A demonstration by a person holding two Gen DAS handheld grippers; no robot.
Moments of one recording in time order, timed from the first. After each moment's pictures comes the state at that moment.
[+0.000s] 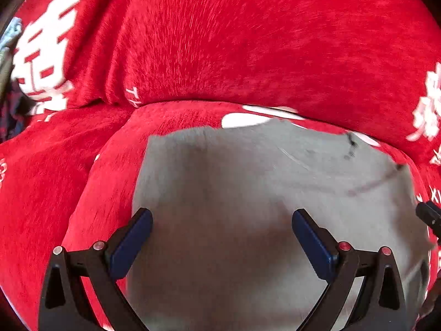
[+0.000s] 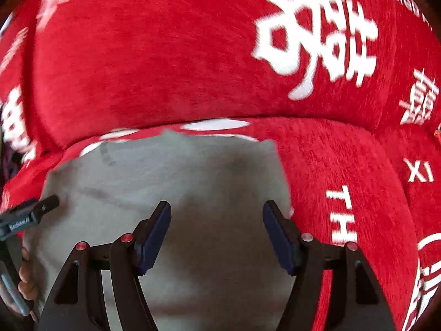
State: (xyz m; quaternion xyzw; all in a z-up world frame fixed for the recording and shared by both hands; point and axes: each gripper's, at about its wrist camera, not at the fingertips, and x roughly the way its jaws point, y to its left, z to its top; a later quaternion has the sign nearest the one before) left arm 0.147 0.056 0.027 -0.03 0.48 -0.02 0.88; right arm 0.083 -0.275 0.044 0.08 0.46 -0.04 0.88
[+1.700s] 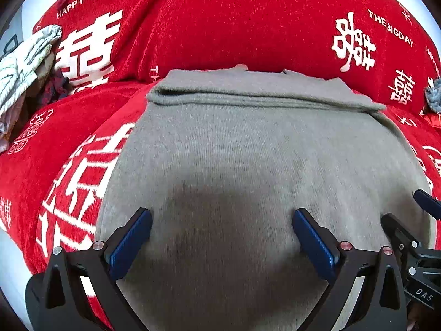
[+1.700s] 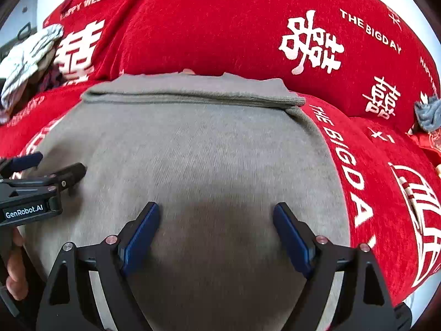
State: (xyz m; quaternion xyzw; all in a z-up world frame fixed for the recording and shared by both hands) left arm -0.104 0.027 0.007 0.01 0.41 -0.03 0.91; right arm -0.157 -0.167 0.012 -0.03 0.40 -0.03 0.91
